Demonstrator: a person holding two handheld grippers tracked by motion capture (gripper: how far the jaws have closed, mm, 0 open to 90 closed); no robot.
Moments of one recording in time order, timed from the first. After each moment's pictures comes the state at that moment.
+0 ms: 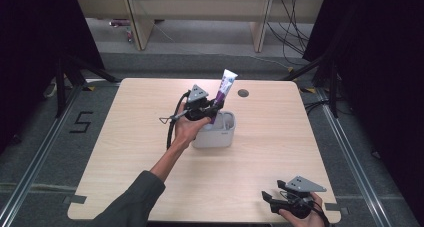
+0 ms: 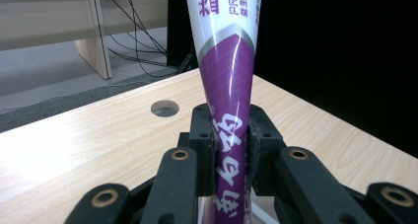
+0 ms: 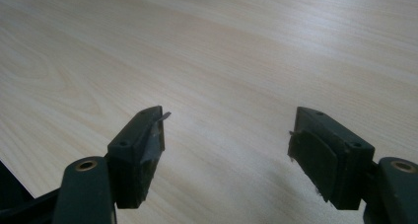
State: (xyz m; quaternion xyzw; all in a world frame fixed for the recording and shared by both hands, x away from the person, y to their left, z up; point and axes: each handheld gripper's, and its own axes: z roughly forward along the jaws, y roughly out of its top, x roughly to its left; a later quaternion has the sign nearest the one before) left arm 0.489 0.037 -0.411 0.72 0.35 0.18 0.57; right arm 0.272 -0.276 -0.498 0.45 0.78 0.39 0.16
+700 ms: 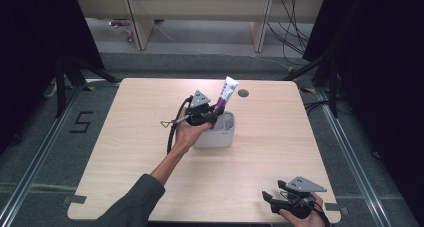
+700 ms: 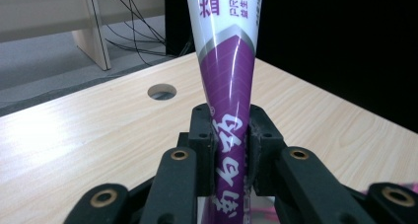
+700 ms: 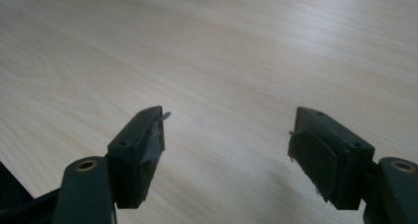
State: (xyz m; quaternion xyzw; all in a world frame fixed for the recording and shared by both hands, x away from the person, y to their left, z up) left arm 0.483 0.034 -0.426 0.74 0.34 0.18 0.54; right arm 0.270 -0.275 -0.498 0.46 0.78 0.40 0.16
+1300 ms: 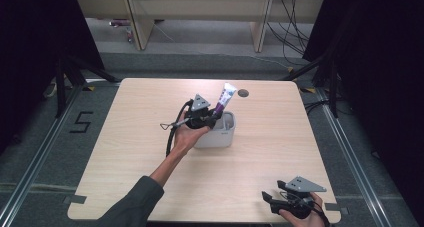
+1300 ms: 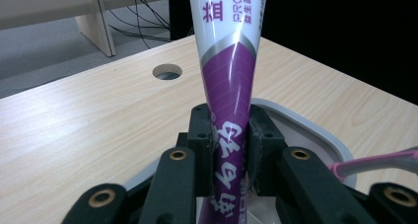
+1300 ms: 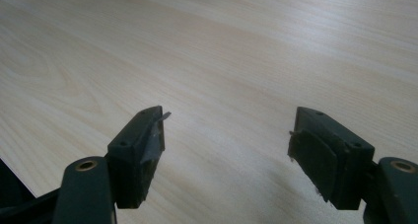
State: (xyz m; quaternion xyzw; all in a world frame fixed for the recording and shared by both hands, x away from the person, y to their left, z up) left arm 0.482 0.036 -0.438 0.76 0.35 0.18 0.53; right arm 0.270 -0.274 -0.498 0.46 0.78 0.40 0.15
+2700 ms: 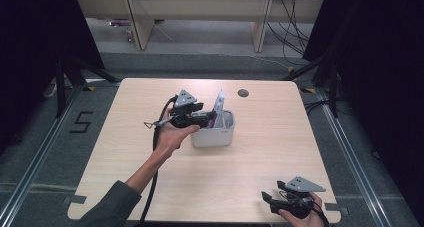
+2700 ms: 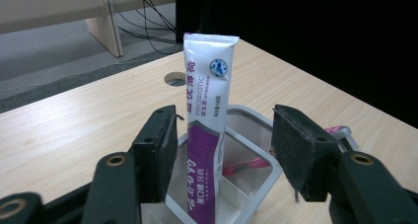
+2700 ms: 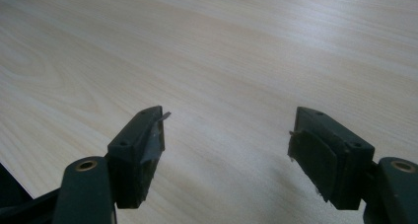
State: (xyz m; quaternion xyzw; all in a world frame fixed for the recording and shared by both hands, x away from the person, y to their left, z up) left arm 0.449 0.070 -0.387 0.75 0.36 0.18 0.52; right arm 0.272 -0.275 -0.500 0.45 0.78 0.40 0.16
